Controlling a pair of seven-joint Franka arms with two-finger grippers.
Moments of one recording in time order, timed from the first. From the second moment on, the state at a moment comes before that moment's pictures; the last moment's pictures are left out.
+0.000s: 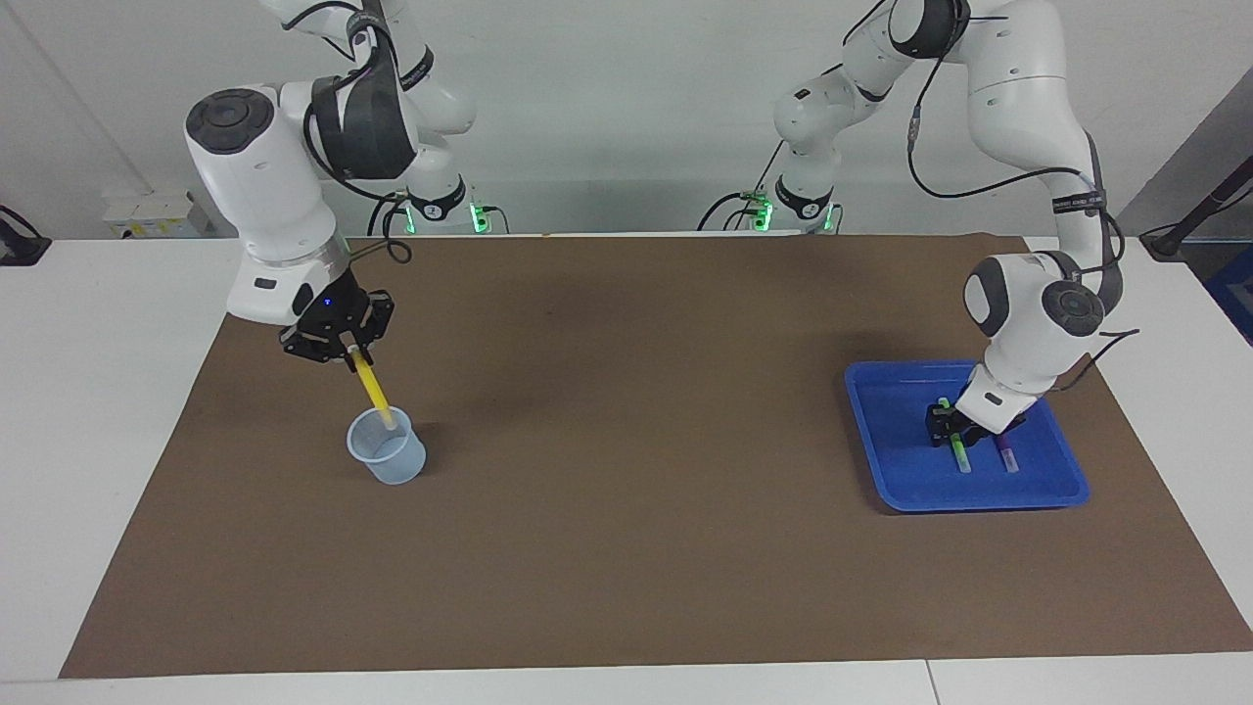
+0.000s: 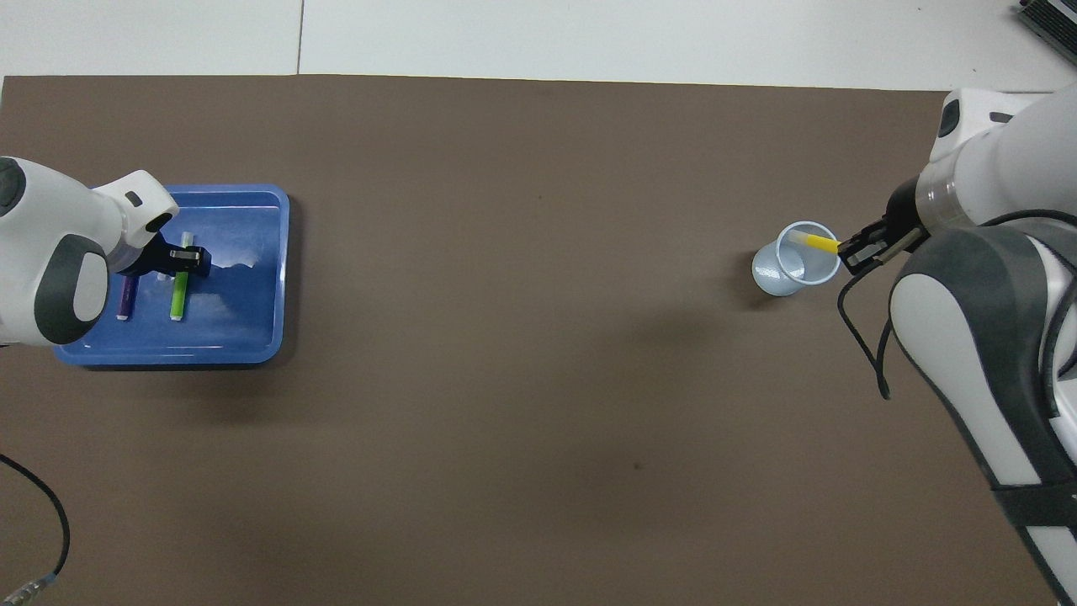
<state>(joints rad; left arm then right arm) 0.46 0.43 -0.41 -1.86 0.27 2.27 0.02 -0.20 0.12 0.31 -1.67 -0.07 1.82 -0.44</state>
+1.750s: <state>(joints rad) 0.43 0.31 -0.43 -1.83 0.08 2.05 -0.39 -0.05 0.12 0.39 -1.58 0.21 1.76 0.15</state>
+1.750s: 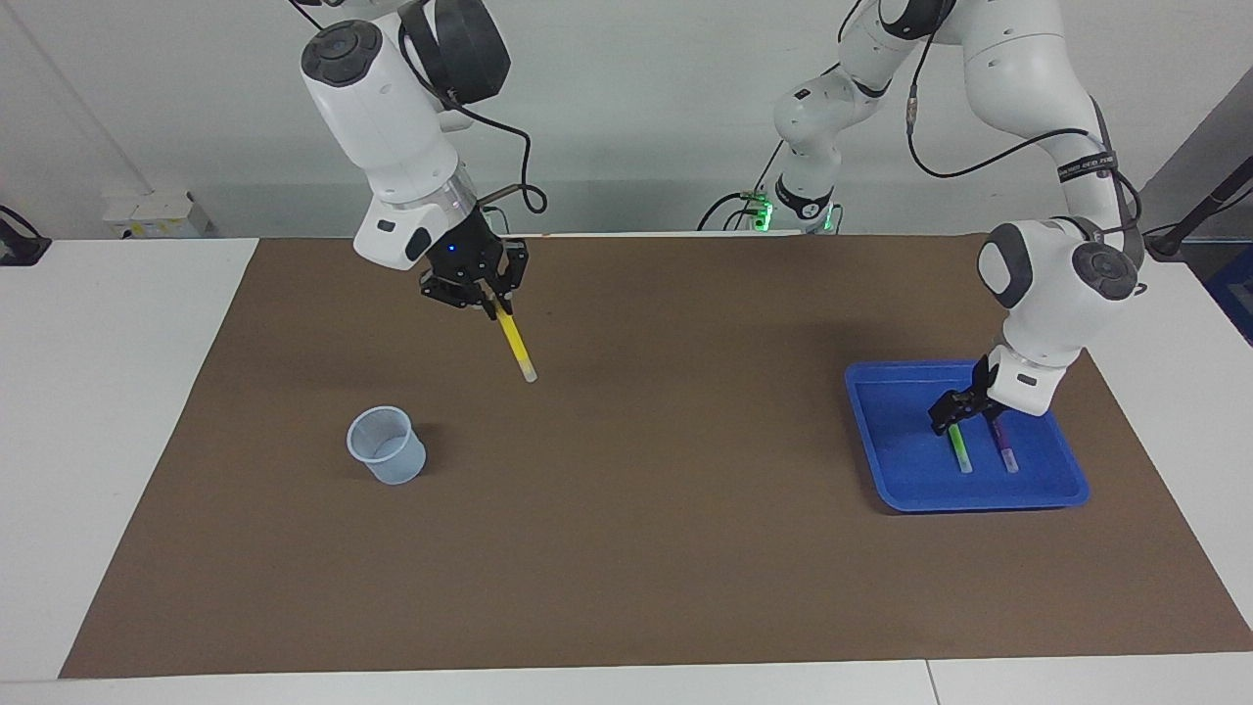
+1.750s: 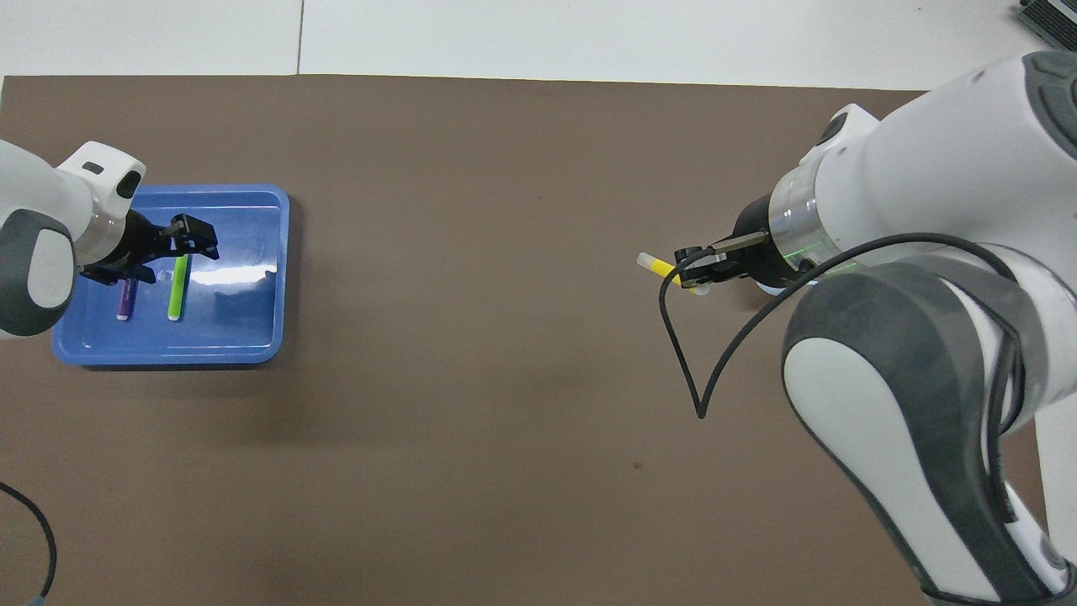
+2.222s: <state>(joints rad) 0.39 0.24 -0.44 -1.83 -0.16 1.87 -0.78 0.00 0.12 0.39 -1.58 0.34 1.84 0.45</state>
